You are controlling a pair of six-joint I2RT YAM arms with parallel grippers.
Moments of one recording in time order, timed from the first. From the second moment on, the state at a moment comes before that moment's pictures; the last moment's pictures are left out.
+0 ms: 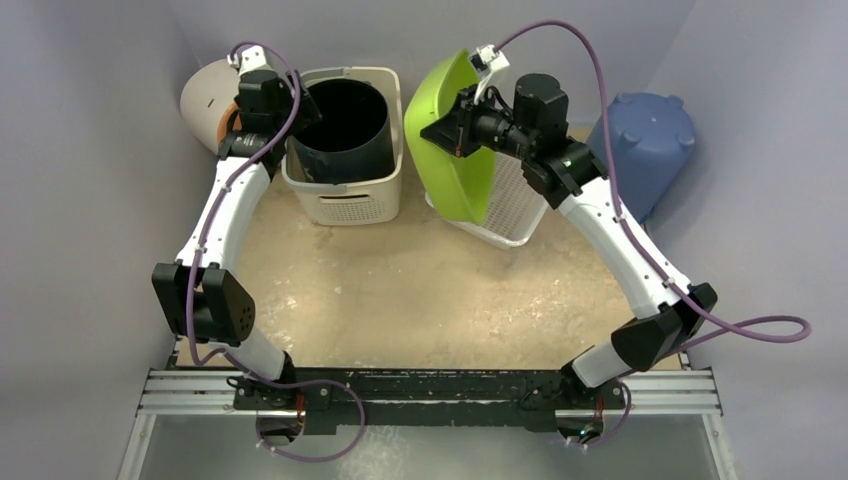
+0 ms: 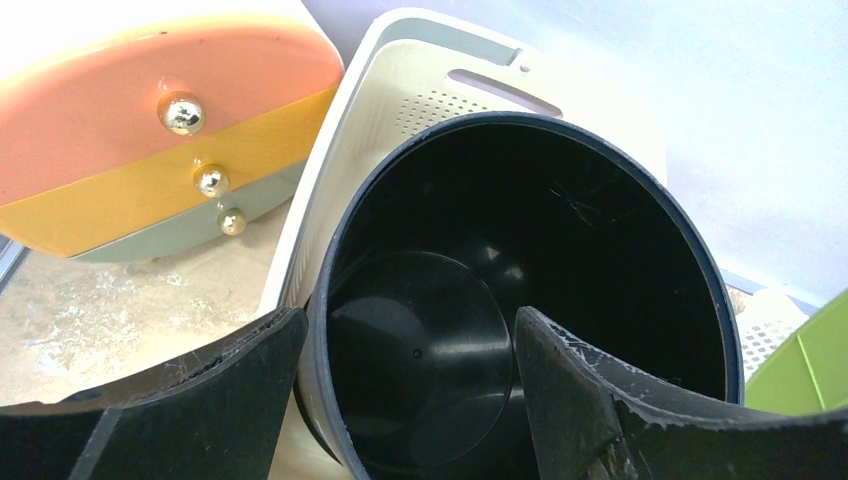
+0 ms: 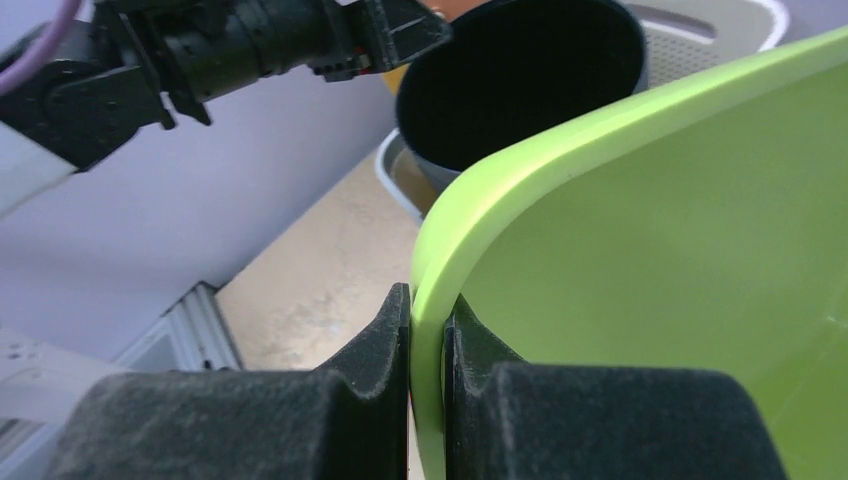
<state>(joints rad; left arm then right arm) -0.09 1.62 1.63 -0.36 -0.21 -0.41 0.55 1.53 1.75 -0.36 -0.36 0.27</state>
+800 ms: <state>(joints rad) -0.09 1.61 1.63 -0.38 -0.20 -0.41 0.58 1.15 1.16 0.22 -0.81 0.85</state>
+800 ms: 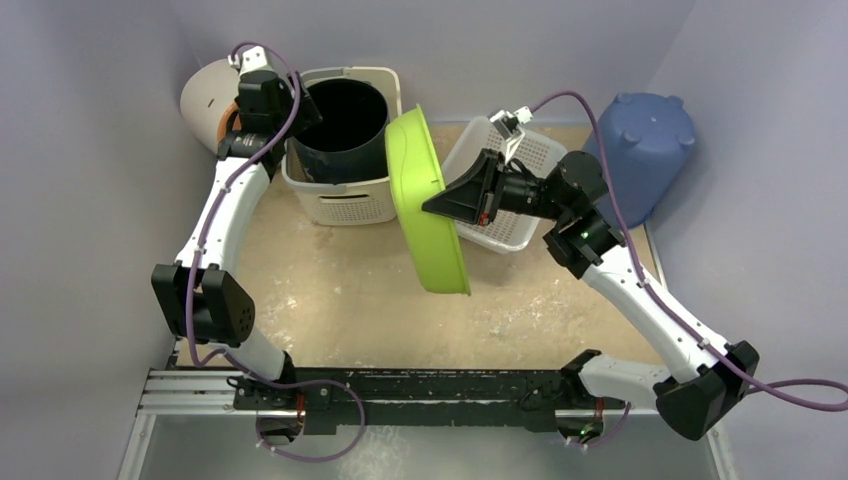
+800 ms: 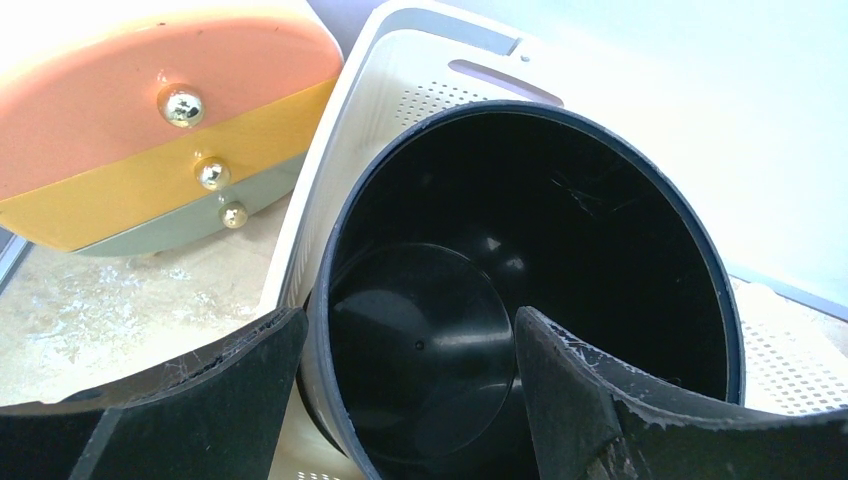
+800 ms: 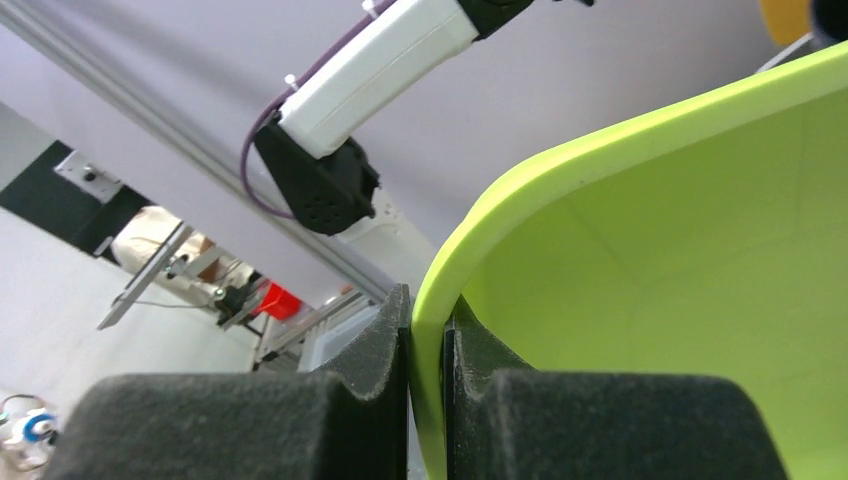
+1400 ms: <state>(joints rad) -0.09 1.54 1.63 -0.39 -0.21 -0.39 0.82 1.14 0.94 0.38 -0.77 1.08</state>
